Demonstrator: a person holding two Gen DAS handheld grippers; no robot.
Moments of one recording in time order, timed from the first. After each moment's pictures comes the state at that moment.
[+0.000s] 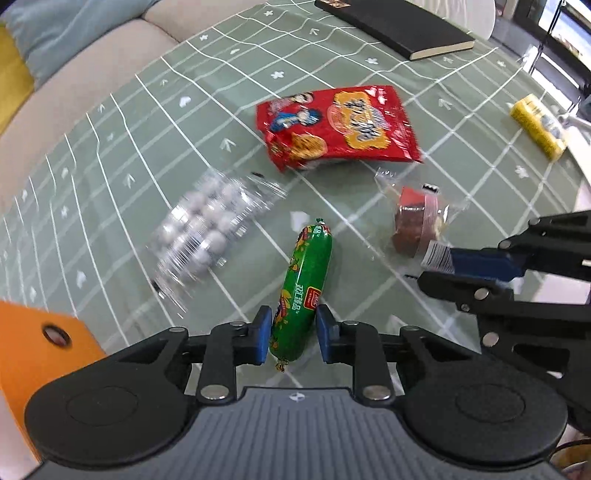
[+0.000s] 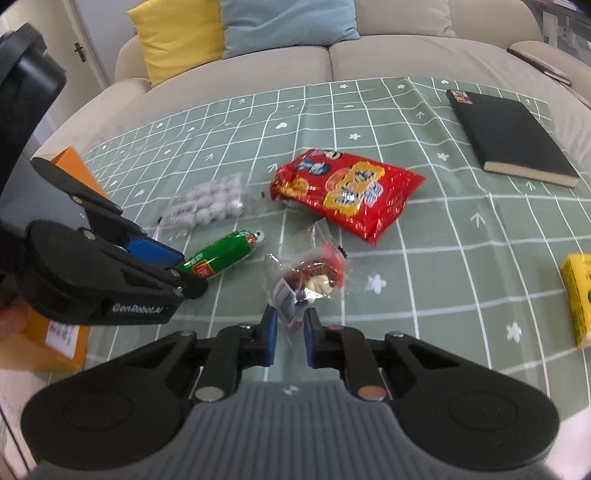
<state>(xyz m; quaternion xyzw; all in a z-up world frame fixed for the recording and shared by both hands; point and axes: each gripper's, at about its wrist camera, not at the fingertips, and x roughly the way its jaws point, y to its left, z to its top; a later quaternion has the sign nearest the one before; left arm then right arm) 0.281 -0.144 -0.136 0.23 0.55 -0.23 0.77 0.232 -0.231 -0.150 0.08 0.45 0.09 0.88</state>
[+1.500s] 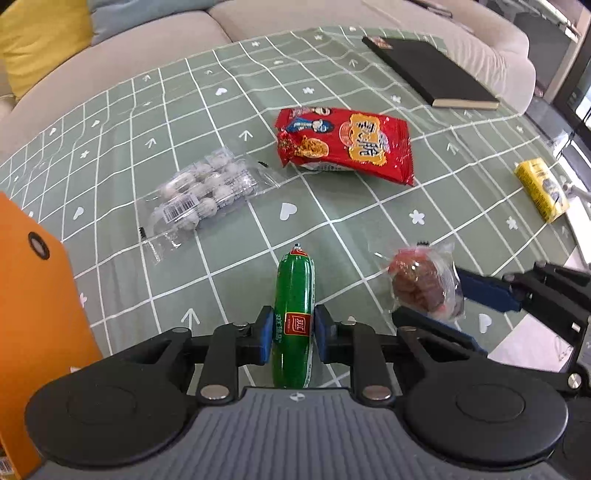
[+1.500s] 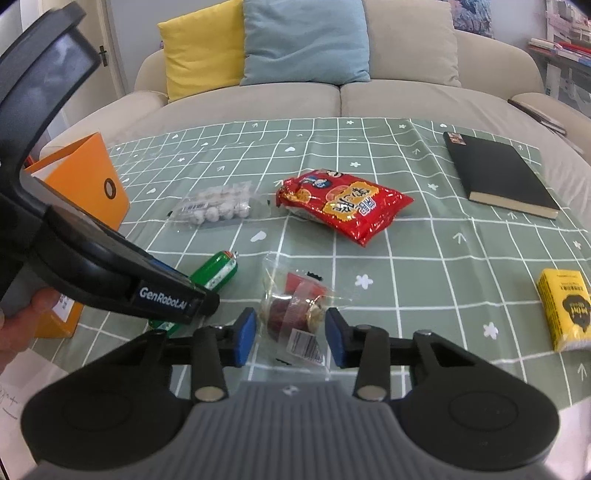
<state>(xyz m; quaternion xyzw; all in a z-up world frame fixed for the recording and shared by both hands) 0.247 -0.138 -0.139 0.11 0.52 -0.17 0.83 0.195 -0.225 -0.153 0.03 0.39 0.09 0.92</state>
